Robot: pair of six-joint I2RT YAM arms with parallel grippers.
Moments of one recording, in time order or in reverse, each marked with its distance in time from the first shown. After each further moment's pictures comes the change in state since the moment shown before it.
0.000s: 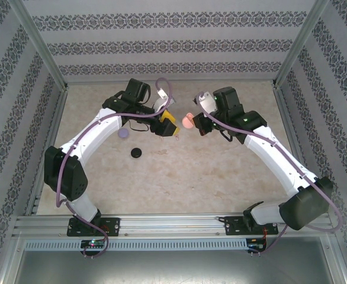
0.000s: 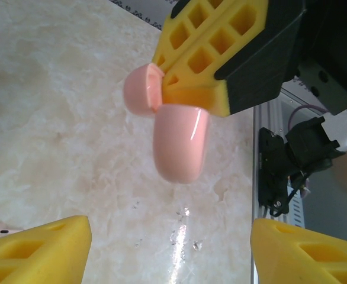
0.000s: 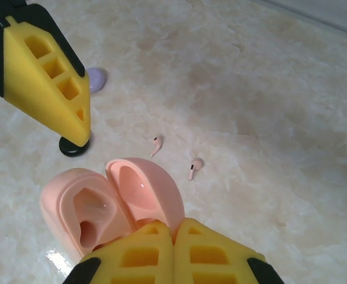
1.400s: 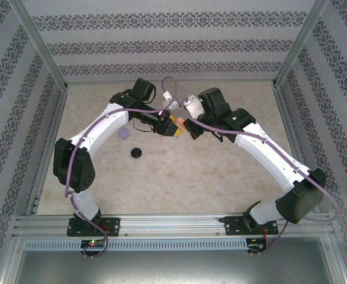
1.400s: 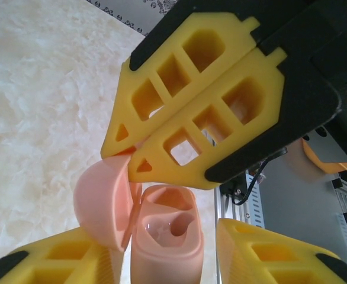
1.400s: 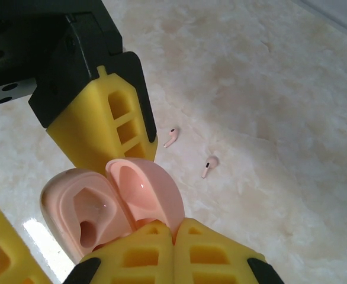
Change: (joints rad) left arm -0.011 0.112 0.096 -0.128 0.150 0.083; right arm 0.112 0.069 0.084 -0.065 0.063 -0.065
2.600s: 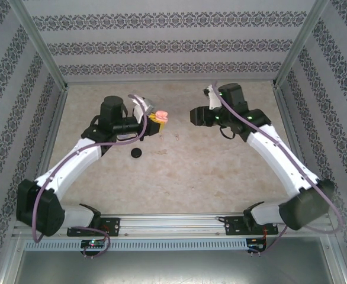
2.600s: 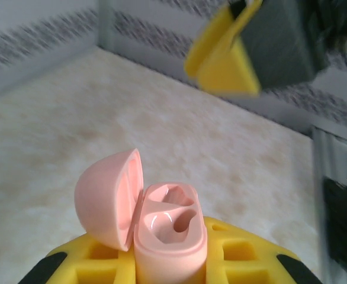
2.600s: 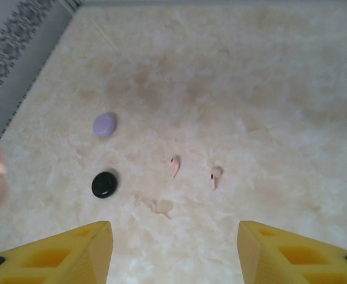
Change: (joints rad) left arm 0.071 -0.519 -0.637 0.780 -0.358 -0.290; right arm -0.150 -0.043 -0.064 0.097 -0.098 0.417
